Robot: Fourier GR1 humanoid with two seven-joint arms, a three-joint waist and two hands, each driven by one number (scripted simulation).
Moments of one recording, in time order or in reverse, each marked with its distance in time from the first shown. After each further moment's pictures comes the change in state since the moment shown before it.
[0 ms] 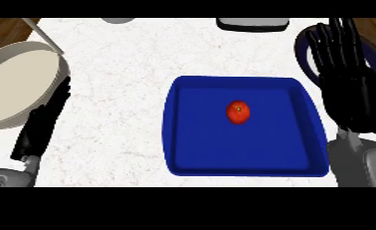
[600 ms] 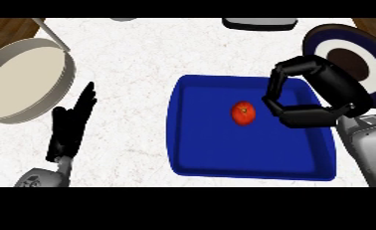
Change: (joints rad) left arm -0.004 -0.176 -0.022 0.007 0.056 0.063 0.040; right arm -0.148 -0.255 0.217 0.084 0.327 0.267 -0.020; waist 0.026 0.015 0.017
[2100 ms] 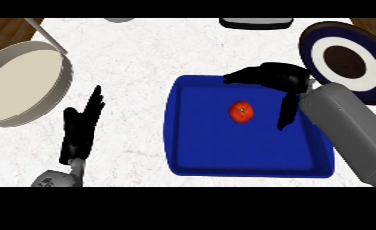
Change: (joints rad) left arm 0.015 -0.089 0.009 -0.005 -0.039 0.036 0.035; right arm -0.297 -0.023 0.318 0.595 0.575 0.201 -0.399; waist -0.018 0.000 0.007
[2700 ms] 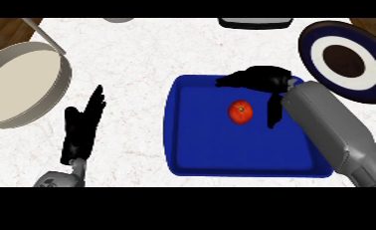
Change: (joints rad) left arm 0.006 -0.039 0.032 -0.012 -0.046 -0.023 0.018; right arm -0.056 0.112 0.011 0.178 0.187 -0.013 -0.021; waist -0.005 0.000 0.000
